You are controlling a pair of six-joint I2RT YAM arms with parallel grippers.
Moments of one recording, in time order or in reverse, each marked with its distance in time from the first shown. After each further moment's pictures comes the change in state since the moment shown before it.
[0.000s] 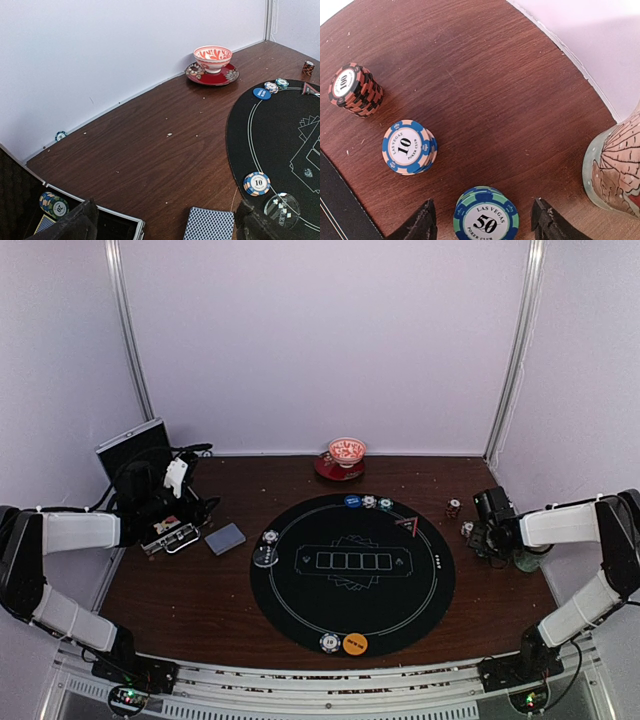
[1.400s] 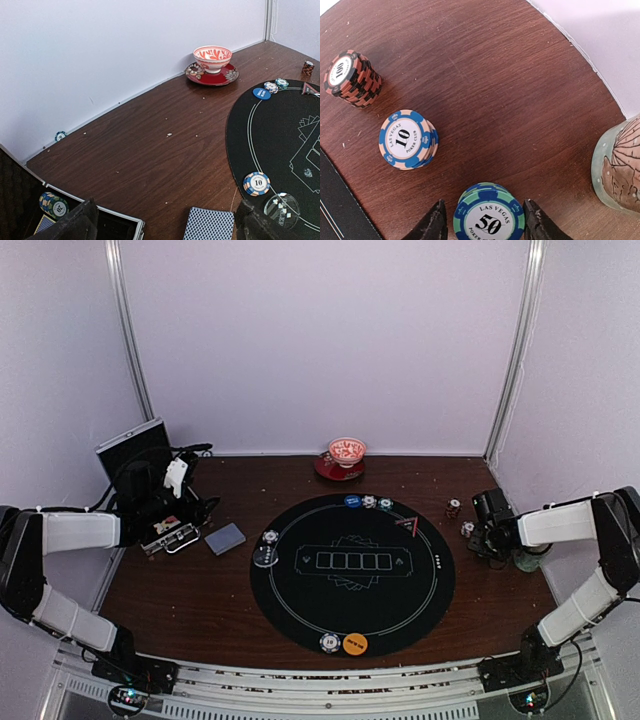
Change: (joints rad) left arm 0.000 0.000 0.000 0.000 0.001 0.000; right arm -0.003 0.026 0.000 0.006 -0.031 -0.004
